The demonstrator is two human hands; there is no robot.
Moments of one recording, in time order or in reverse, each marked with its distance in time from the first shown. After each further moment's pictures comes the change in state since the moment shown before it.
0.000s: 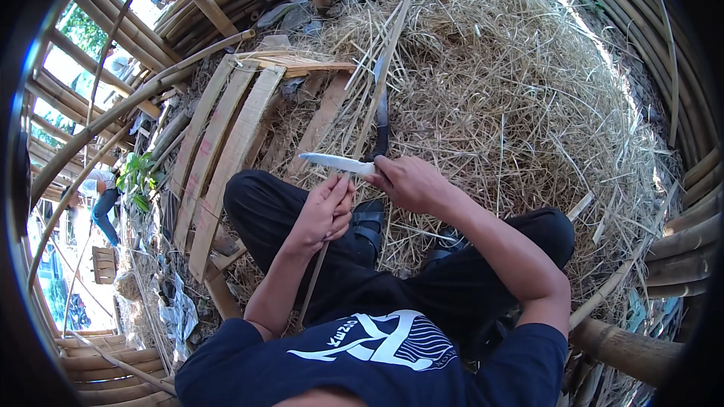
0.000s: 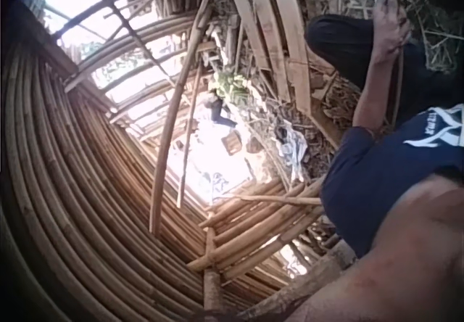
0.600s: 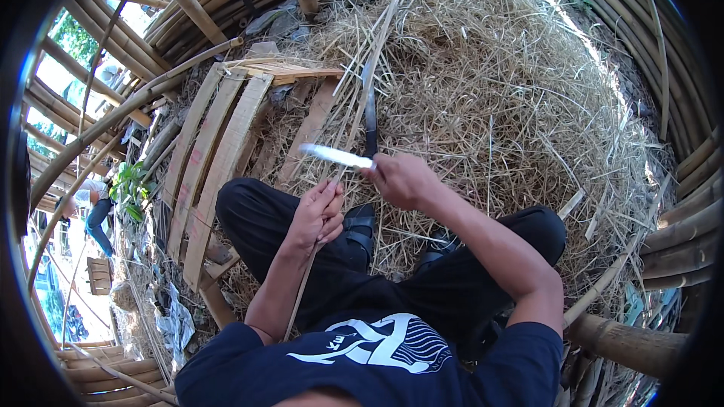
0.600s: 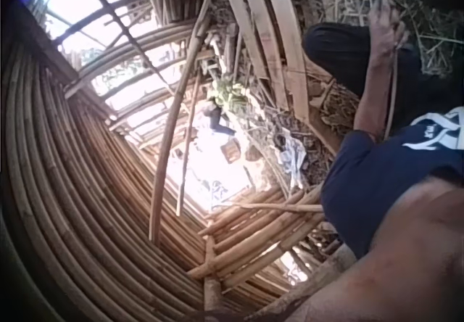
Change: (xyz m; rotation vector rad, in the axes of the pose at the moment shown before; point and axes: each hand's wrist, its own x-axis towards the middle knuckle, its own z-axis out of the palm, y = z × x) left_hand 0.008 -0.006 -0.002 -0.165 -0.030 0.037; right_hand 0.006 0.014 0.007 -0.044 0.060 0.082
